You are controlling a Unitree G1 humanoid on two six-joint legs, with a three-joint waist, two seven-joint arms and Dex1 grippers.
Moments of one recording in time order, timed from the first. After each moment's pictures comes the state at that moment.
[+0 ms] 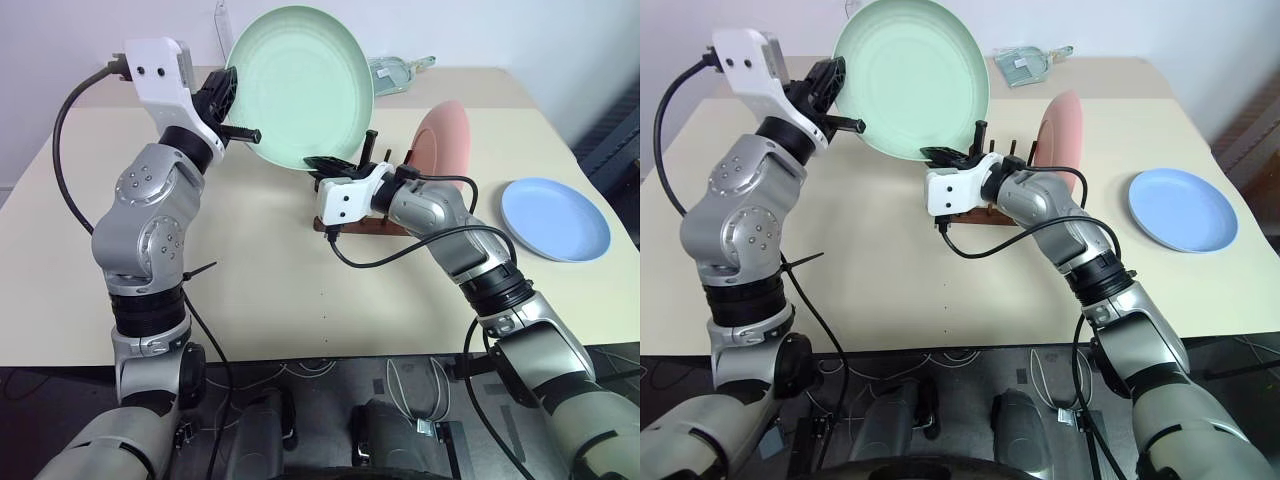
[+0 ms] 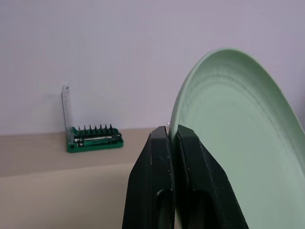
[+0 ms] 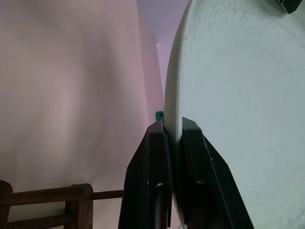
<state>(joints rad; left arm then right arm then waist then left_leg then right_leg) -0.78 0.26 0.21 -0.26 -0.41 0.70 -0.12 -0.86 -0.44 0.39 0.24 -0.47 -0.29 0.47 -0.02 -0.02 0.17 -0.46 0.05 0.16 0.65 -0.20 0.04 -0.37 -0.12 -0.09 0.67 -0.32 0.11</state>
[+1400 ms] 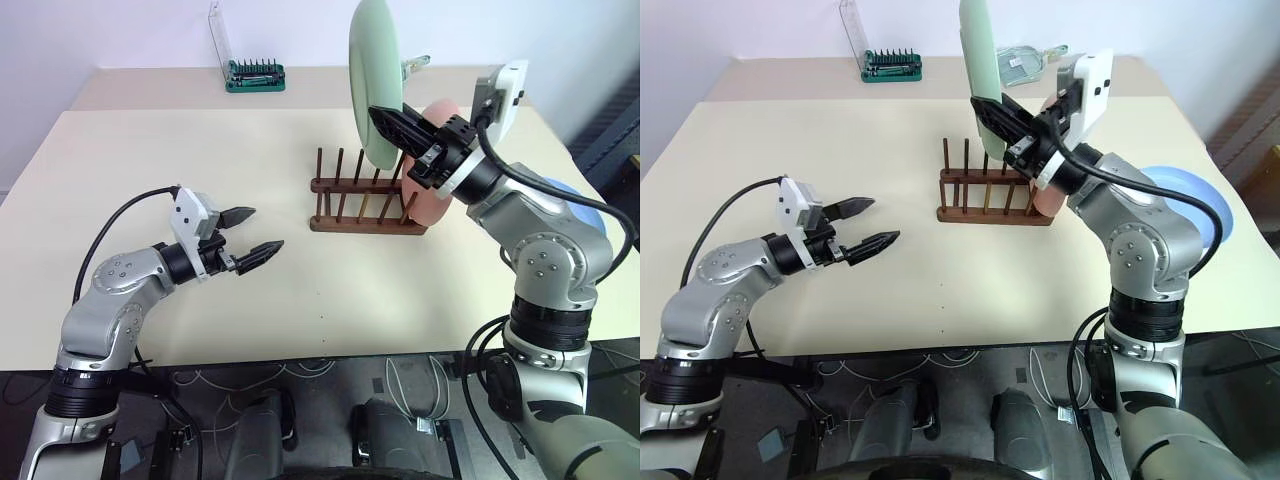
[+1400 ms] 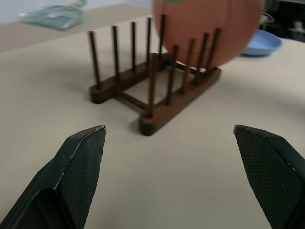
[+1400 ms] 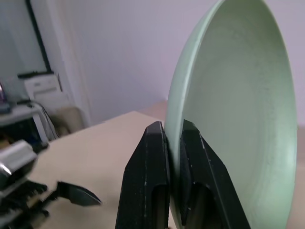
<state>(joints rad) -0.28 0.62 0.06 -0.23 -0.51 0.45 -0.83 -0.70 -0.35 -0.22 -0.33 0.76 0.81 0.47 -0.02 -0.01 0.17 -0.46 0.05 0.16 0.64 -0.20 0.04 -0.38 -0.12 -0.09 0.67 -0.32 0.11</state>
